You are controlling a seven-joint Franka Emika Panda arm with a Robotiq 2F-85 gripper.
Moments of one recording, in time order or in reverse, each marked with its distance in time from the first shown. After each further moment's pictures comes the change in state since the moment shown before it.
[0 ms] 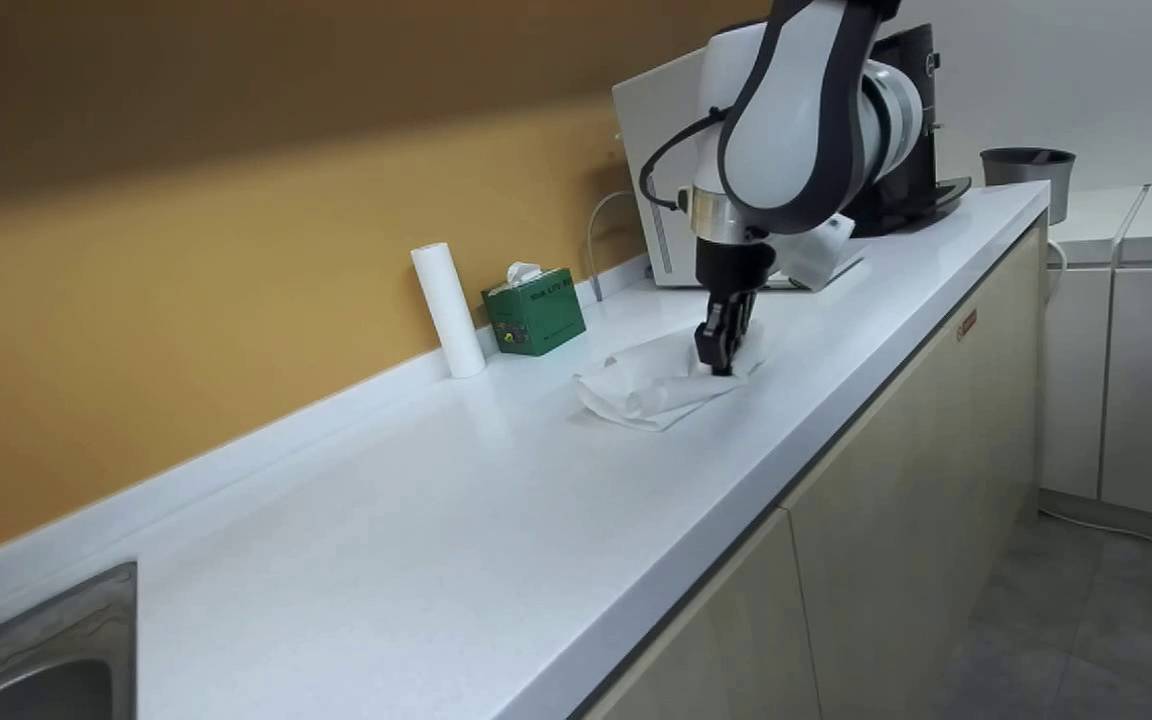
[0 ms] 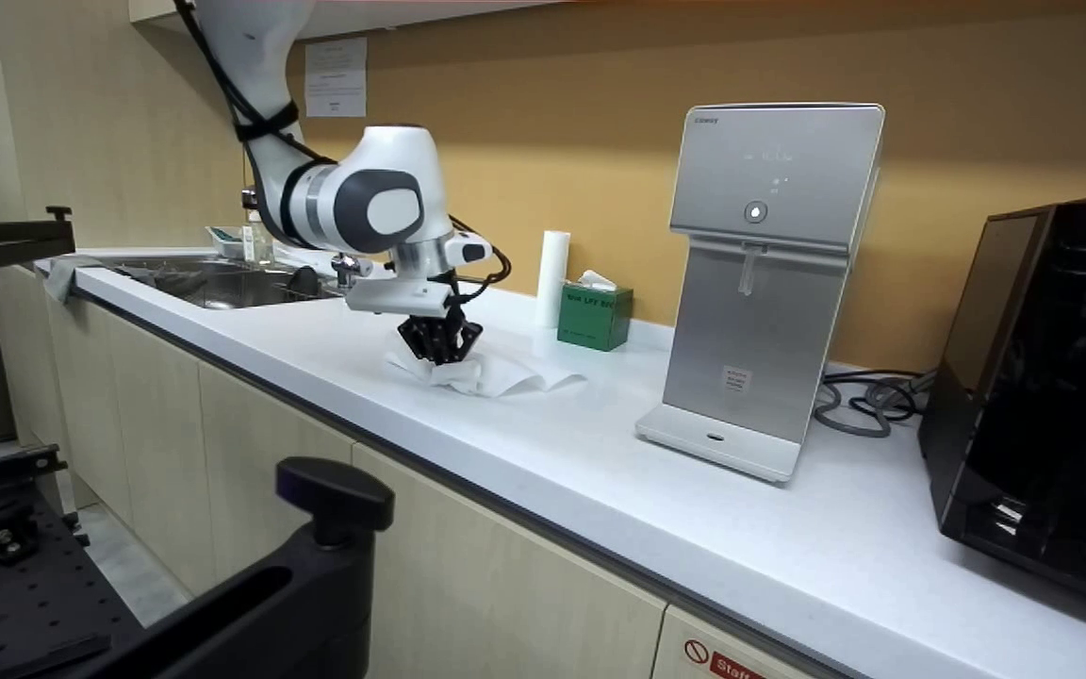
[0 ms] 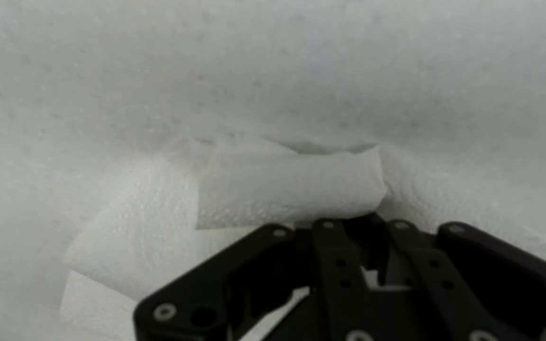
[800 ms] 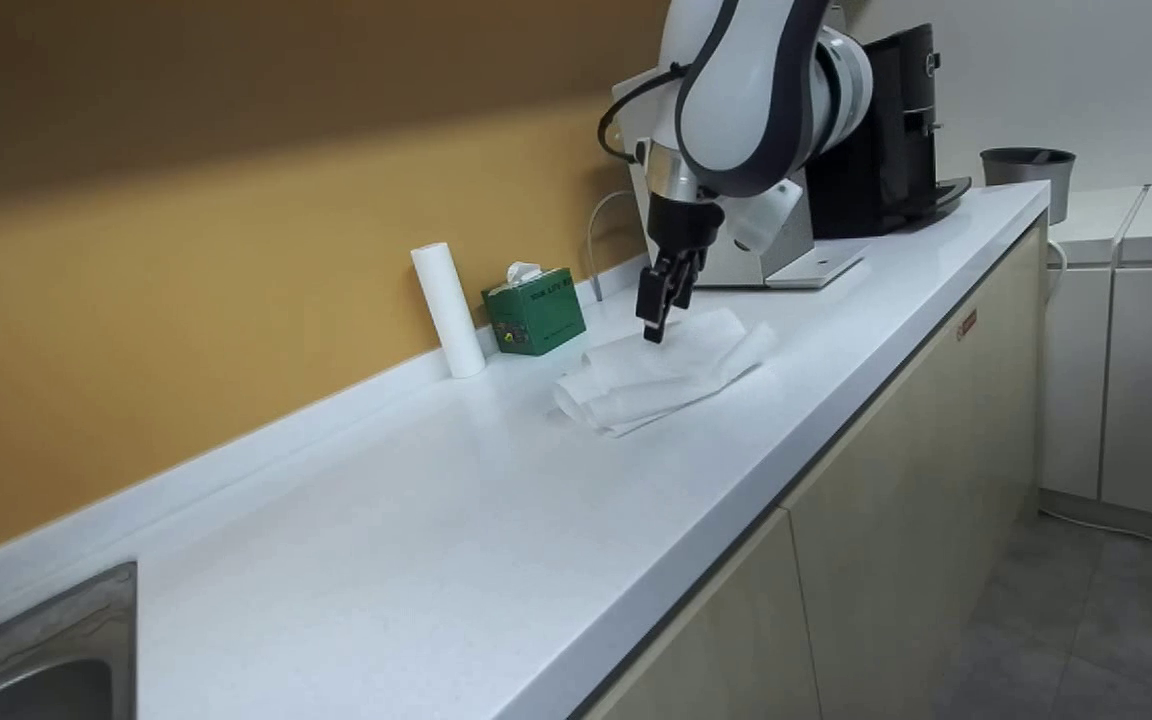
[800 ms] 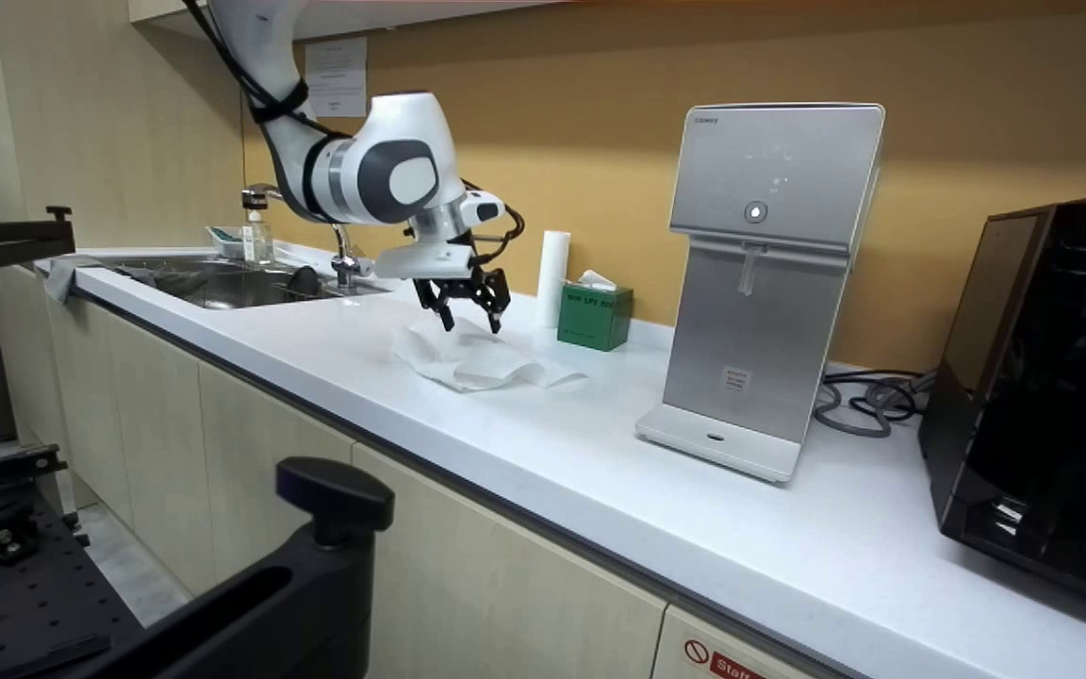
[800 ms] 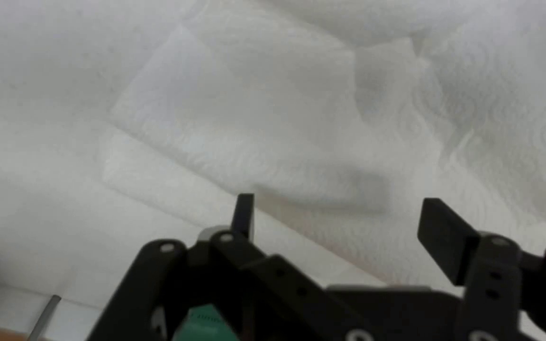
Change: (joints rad) arm 0.005 -0.020 0.009 0.103 -0.027 0.024 0.006
